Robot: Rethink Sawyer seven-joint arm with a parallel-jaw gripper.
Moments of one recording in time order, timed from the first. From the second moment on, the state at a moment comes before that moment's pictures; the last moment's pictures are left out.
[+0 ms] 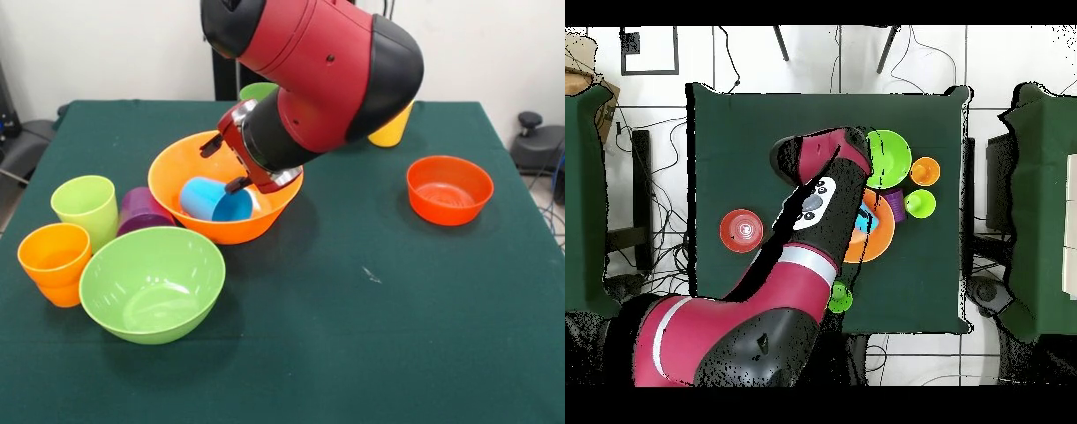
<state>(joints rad) 0.07 -0.12 -0.49 0.98 -0.17 1.17 2.41</state>
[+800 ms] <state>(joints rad) 0.07 -0.12 -0.47 0.98 -0.17 1.17 2.41</state>
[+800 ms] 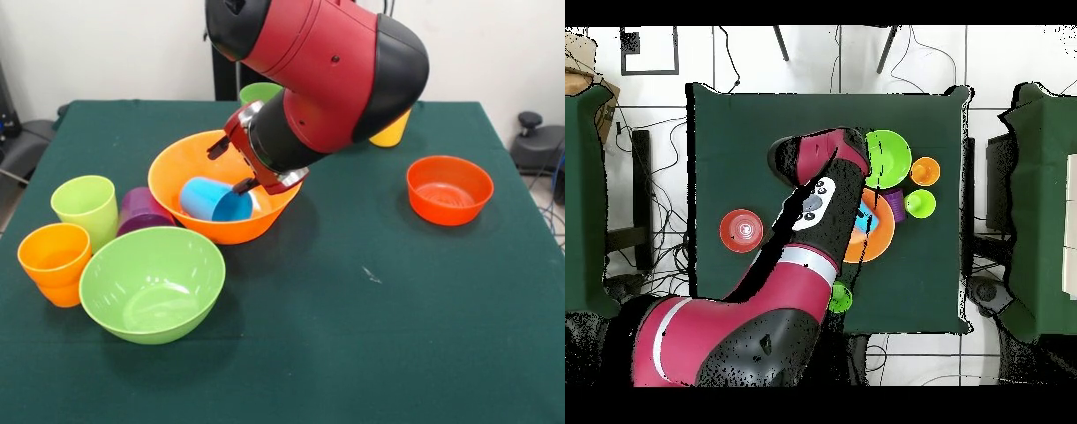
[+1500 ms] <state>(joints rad) 0.07 -0.12 -0.46 0.99 -0.17 1.14 2.41</state>
